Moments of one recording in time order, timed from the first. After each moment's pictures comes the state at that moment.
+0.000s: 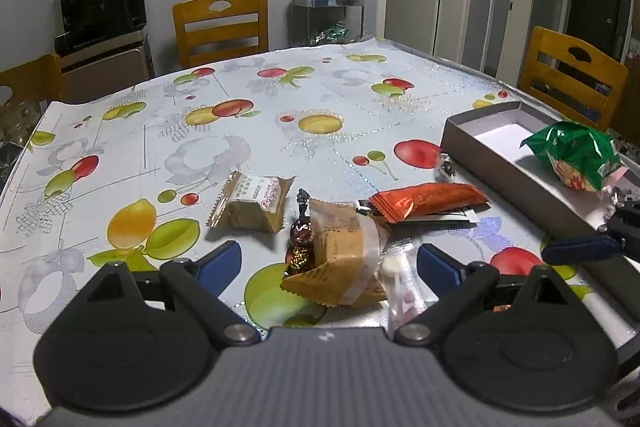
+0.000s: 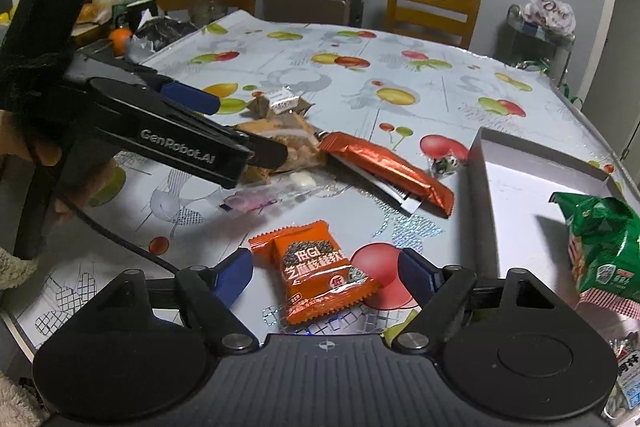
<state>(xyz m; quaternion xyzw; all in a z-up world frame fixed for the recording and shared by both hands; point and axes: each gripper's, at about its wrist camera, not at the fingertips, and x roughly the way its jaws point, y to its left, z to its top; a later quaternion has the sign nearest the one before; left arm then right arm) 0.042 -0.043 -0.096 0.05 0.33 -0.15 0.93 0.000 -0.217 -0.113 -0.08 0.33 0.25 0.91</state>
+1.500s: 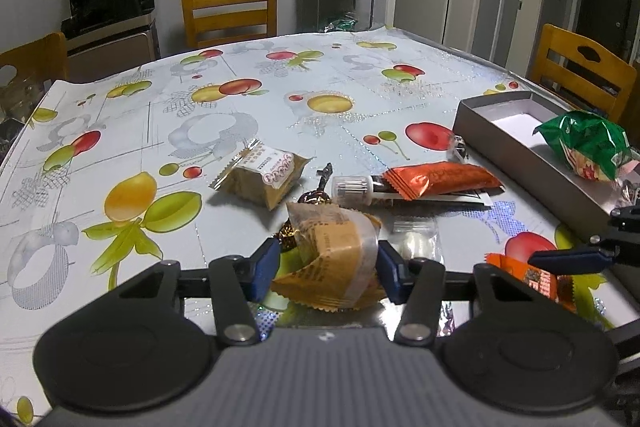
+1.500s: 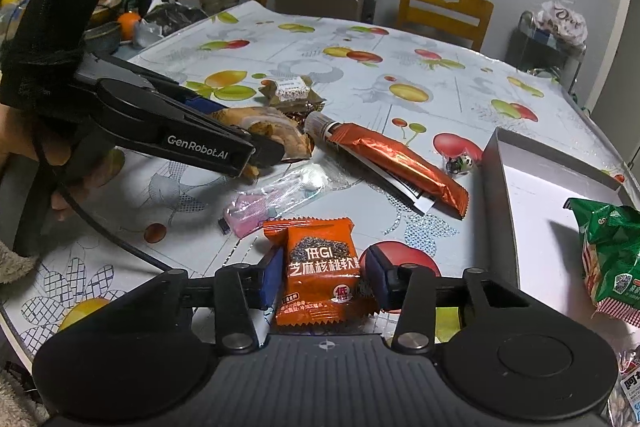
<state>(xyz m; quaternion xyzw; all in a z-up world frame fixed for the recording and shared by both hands) 0.044 -0.033 -0.117 0.04 0.34 -0.14 0.93 0.001 -0.210 -0.121 -0.11 0.33 0.26 0.90</state>
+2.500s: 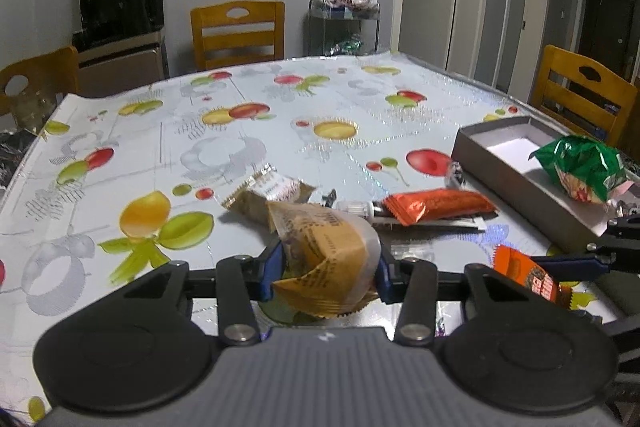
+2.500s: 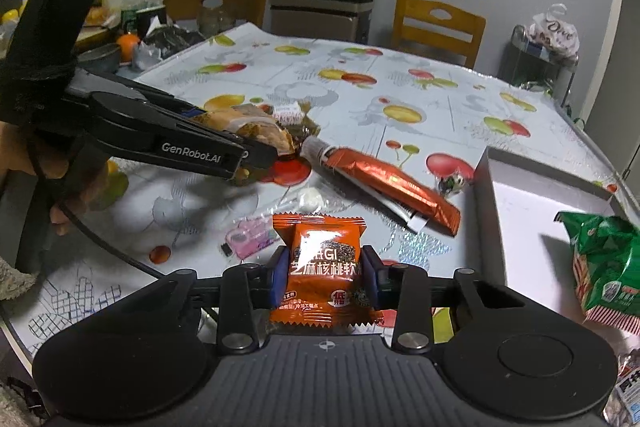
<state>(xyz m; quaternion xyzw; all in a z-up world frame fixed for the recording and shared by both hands) 0.032 -0.029 -0.099 0.03 0.30 -0.13 0.94 -0.004 -0.215 -0.107 -0.09 0.29 0.26 0.92</state>
